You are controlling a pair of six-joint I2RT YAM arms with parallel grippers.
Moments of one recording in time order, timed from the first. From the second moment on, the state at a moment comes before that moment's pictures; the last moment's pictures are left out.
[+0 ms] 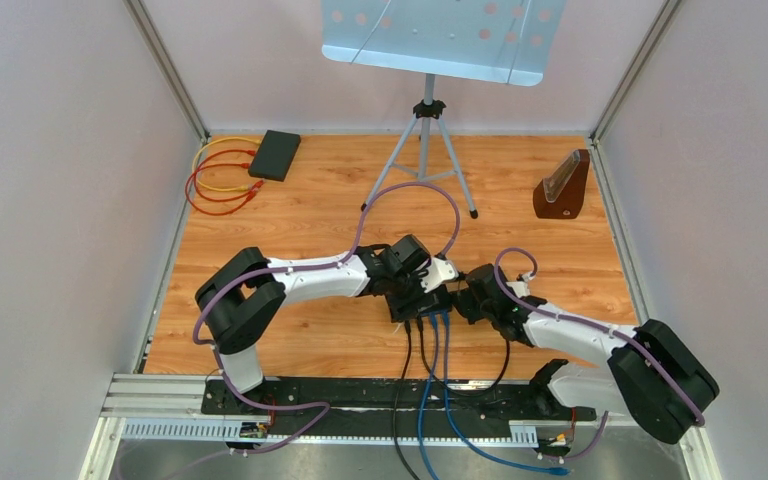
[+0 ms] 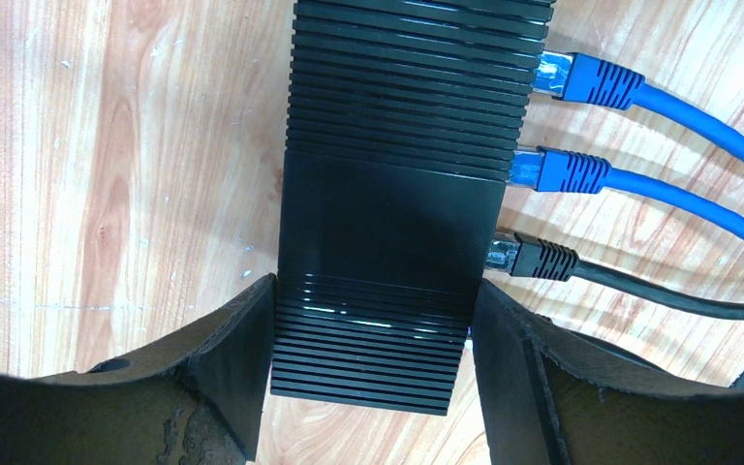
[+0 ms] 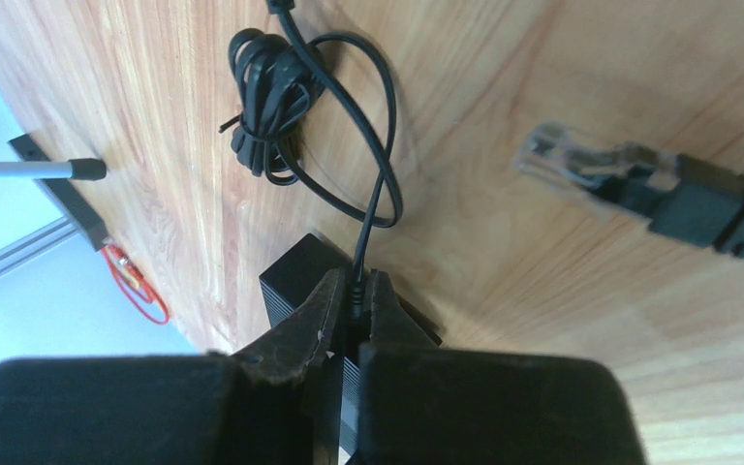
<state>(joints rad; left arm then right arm) -0.99 1.78 1.11 -0.38 0.12 0.22 0.68 1.17 0.31 0.00 0.25 1.81</state>
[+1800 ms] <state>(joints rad) -0.99 1.78 1.10 -0.36 0.13 0.21 0.52 1.14 0.24 0.12 0.03 1.73</state>
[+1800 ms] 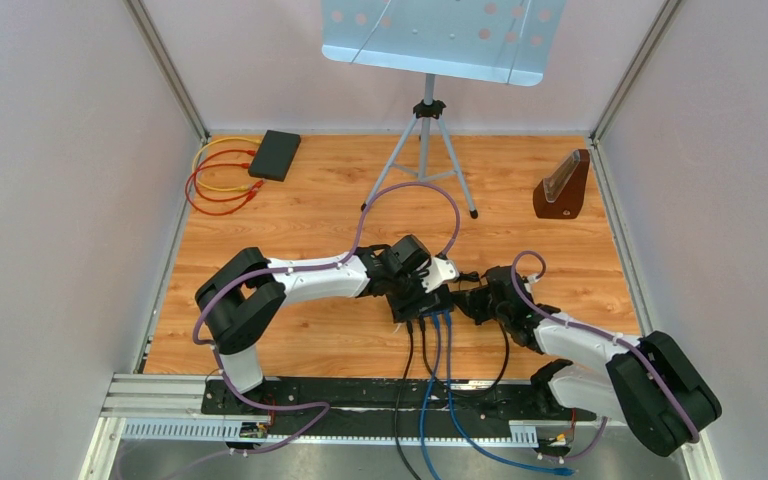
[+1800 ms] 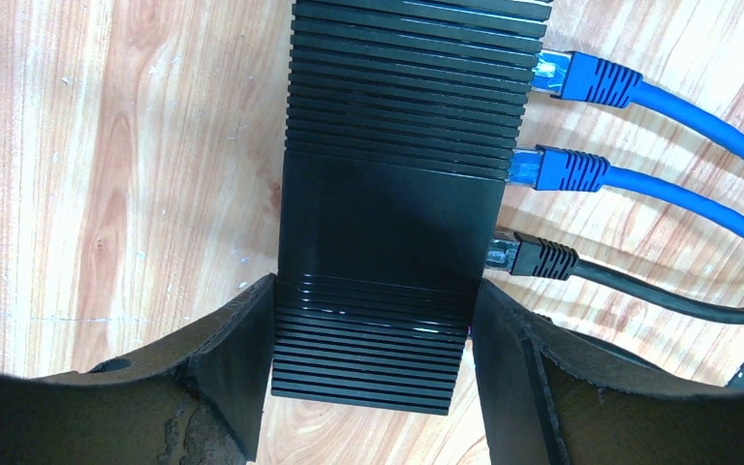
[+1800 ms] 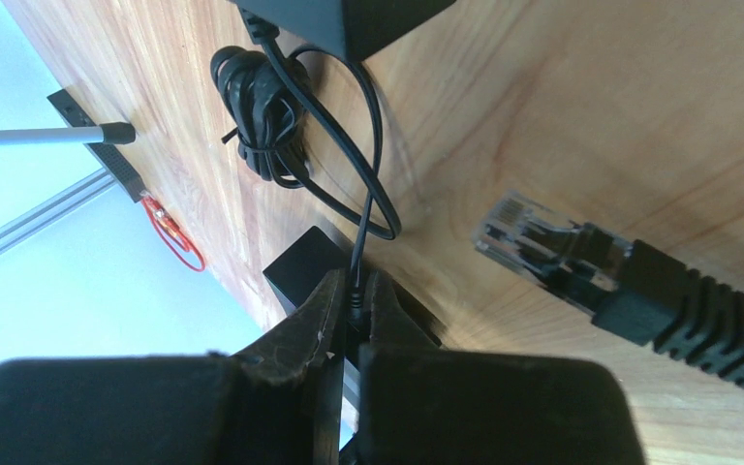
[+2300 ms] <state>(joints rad) -0.99 1.78 1.10 -0.32 0.15 0.21 0.47 1.04 0.21 0.11 0.02 1.66</state>
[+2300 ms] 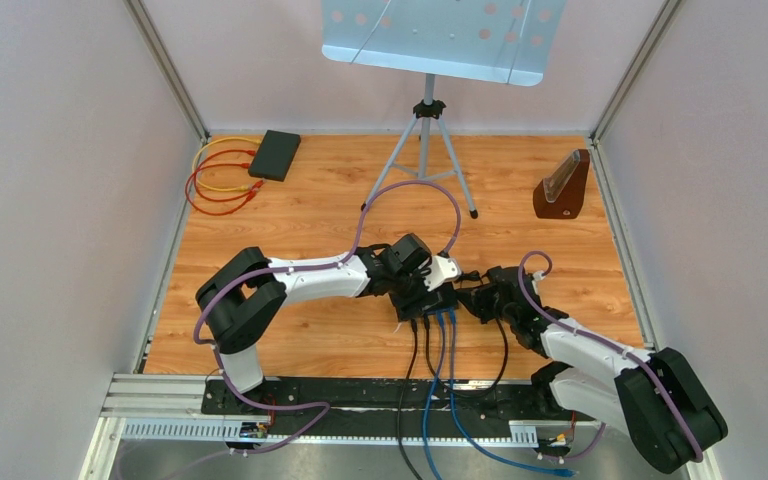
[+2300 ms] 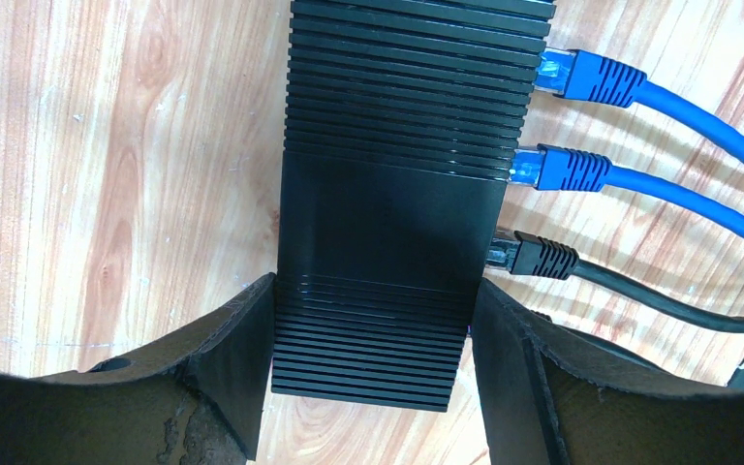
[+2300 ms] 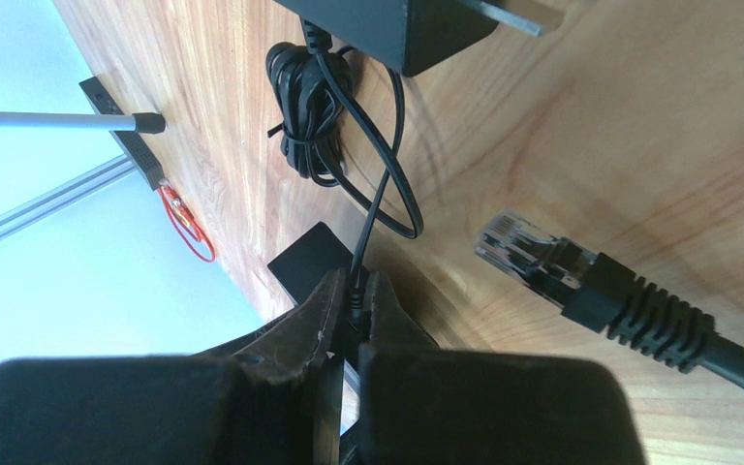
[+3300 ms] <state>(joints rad) -1.00 1.79 1.11 -0.32 0.17 0.21 0.42 1.01 0.22 -0.02 -0.07 1.73</state>
